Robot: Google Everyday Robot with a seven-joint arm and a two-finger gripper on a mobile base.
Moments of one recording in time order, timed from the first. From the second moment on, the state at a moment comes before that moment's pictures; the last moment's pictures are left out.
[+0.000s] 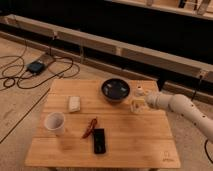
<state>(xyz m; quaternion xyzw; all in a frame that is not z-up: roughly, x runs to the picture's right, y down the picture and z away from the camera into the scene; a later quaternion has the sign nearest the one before) 0.199 0.056 0.827 0.29 -0.08 -0.83 0.46</state>
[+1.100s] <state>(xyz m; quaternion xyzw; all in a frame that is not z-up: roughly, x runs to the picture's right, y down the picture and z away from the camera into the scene) 0.203 0.069 0.830 0.29 -0.09 -0.83 0.46</state>
